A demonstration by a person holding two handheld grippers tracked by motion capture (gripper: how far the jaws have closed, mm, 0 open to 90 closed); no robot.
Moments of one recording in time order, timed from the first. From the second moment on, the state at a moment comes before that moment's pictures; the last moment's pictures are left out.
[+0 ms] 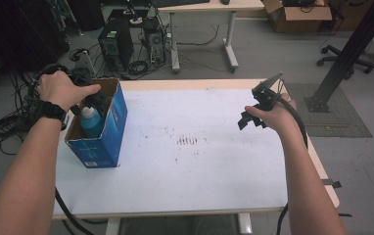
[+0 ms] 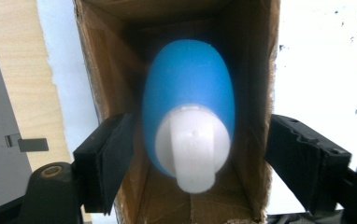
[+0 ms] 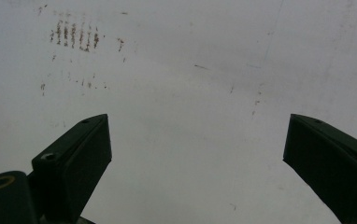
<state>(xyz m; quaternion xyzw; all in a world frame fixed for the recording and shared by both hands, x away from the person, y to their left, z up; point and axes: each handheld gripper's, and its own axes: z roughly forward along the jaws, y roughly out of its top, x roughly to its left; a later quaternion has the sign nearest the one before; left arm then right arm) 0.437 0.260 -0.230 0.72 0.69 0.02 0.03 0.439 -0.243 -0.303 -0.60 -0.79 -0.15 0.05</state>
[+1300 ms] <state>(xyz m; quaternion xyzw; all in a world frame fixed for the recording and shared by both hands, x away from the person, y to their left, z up) 0.439 0.178 -0.195 0.76 0.64 0.03 0.05 0.433 -0.253 -0.297 -0.60 -0.78 -0.16 0.05</state>
